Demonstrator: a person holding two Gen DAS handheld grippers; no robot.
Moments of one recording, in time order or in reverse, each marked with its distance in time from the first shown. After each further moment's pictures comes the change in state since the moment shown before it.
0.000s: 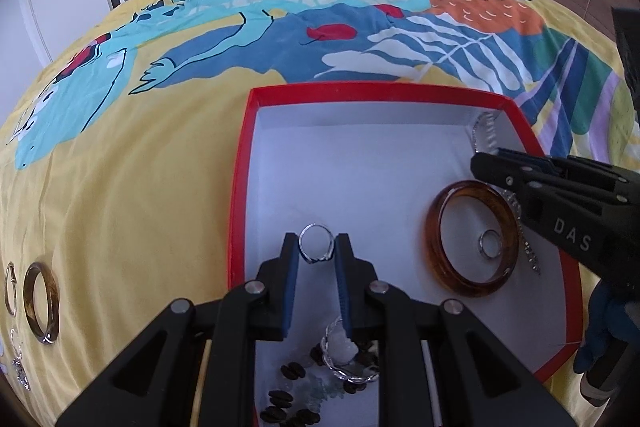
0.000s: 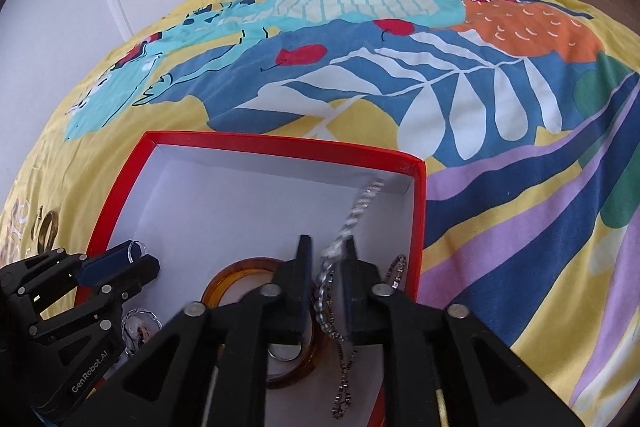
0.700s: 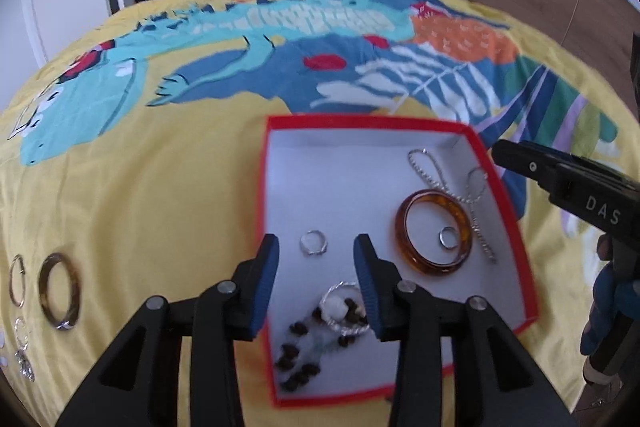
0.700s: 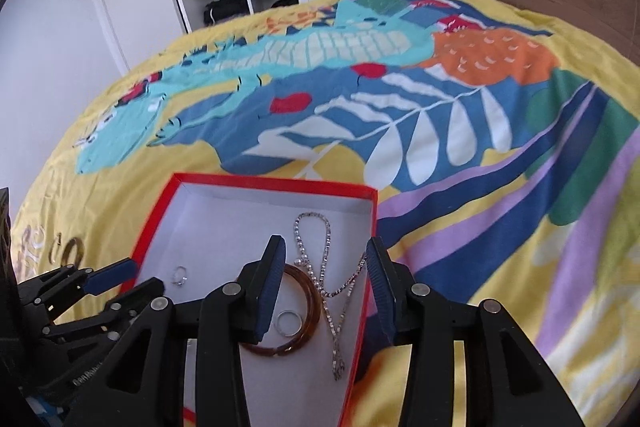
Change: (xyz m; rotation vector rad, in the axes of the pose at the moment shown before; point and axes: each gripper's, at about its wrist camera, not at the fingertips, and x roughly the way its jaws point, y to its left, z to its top) left arm -0.059 0.019 -0.005 -0.037 -0.064 -0.077; right arm -0.076 -0.008 0.001 0.065 -0.116 -0.018
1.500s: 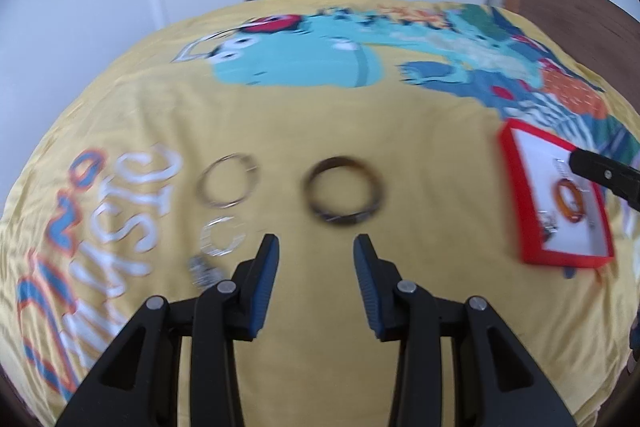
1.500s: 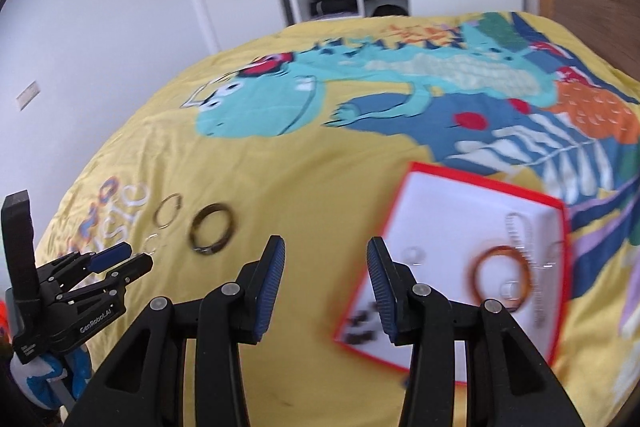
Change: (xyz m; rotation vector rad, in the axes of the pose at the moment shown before) left arm -0.129 0.203 -0.111 -0.247 -0.046 0.320; right arm -0.040 0.199 -0.038 -0.194 0.023 0.255
